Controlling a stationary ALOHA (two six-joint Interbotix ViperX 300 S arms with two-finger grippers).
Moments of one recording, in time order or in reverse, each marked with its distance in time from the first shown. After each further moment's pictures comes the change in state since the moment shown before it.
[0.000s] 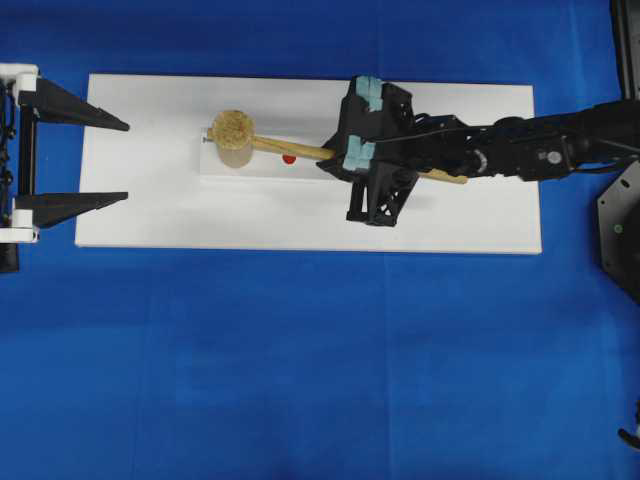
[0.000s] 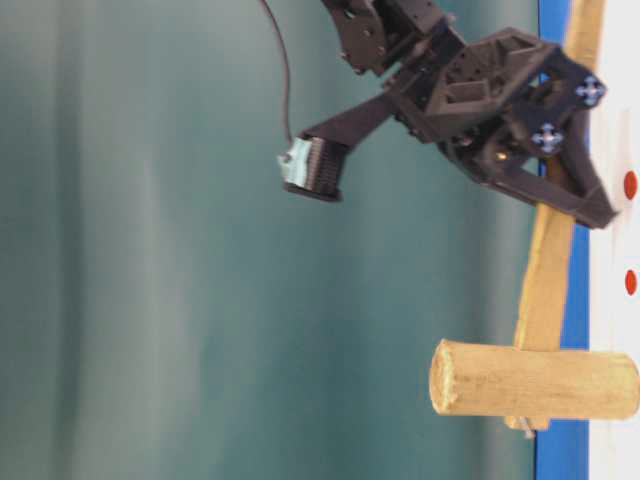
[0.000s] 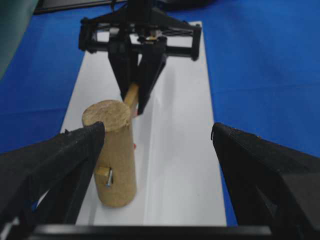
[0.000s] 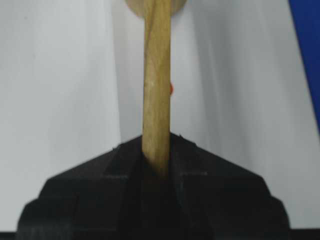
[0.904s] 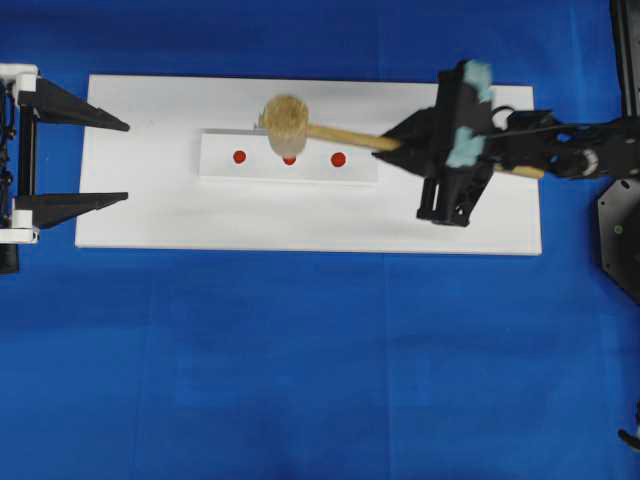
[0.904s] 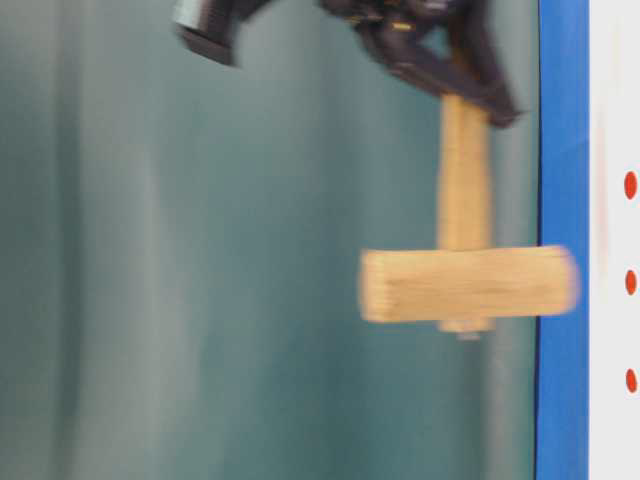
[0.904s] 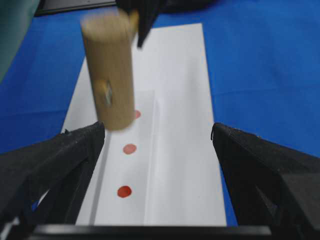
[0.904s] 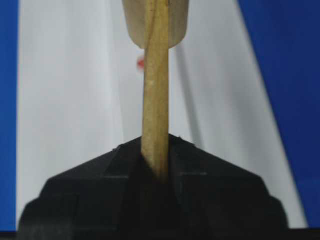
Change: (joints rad) left arm 0.000 0.000 0.000 0.000 -0.006 0.000; right arm 0.015 -0.272 0.219 0.008 -0.025 0.000
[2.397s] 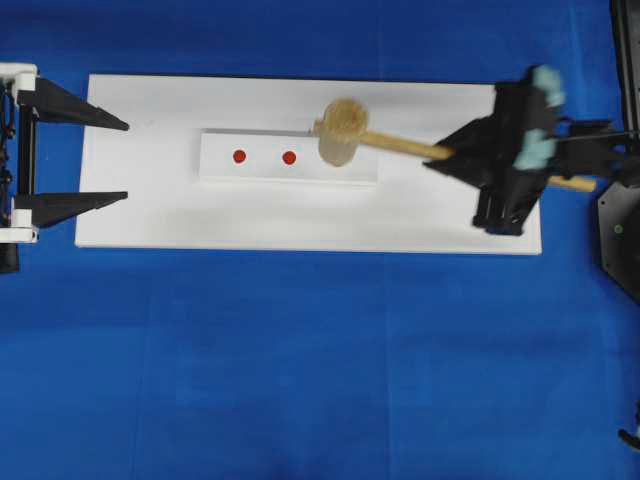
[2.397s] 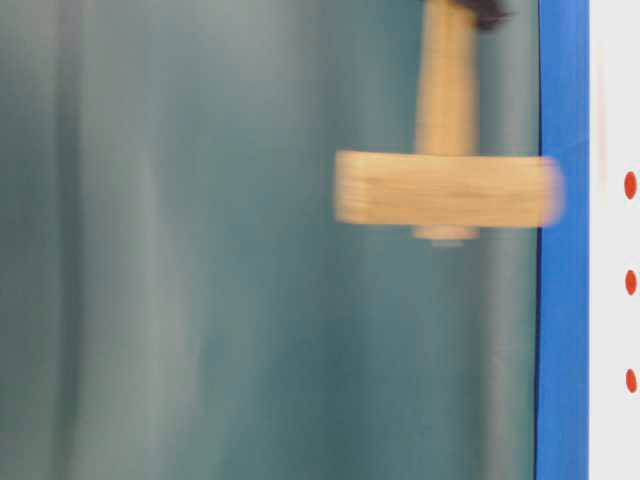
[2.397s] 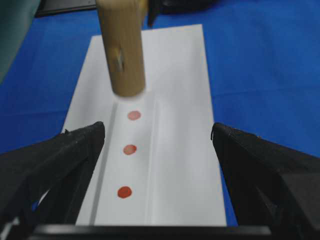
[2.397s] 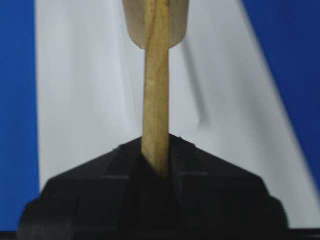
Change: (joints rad) left arm 0.000 -0.002 0.000 -0.002 0.000 0.000; right arm 0.003 -0.183 0.181 0.058 0.018 0.012
